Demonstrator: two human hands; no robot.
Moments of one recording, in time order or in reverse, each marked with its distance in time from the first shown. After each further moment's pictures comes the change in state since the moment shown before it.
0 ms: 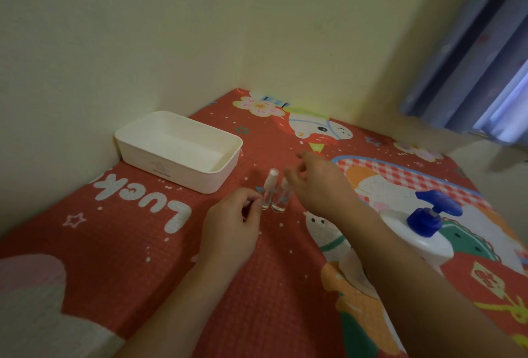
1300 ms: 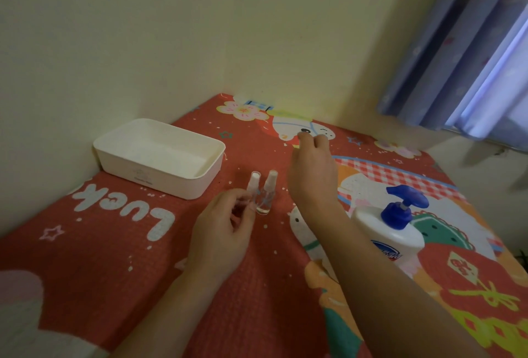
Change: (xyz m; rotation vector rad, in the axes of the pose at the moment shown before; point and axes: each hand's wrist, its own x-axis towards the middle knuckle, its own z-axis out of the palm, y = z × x) left_hand -0.005 0.002 0.005 -0.046 -0.015 0.118; right_hand 0.006 -0.003 -0.002 -0.090 0.421 0.119
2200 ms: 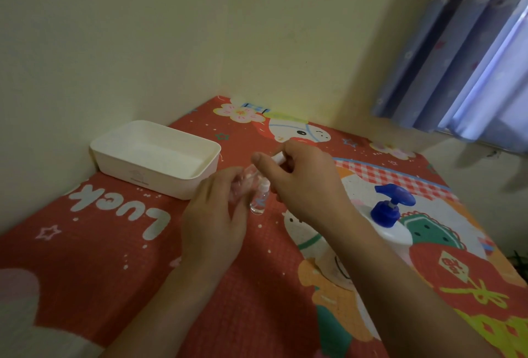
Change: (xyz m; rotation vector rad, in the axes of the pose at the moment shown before) left_hand 0.005 0.029 -0.009 0.083 0.174 0.186; right_hand -0.032 -0.025 -0.078 0.424 -0.228 -0.115
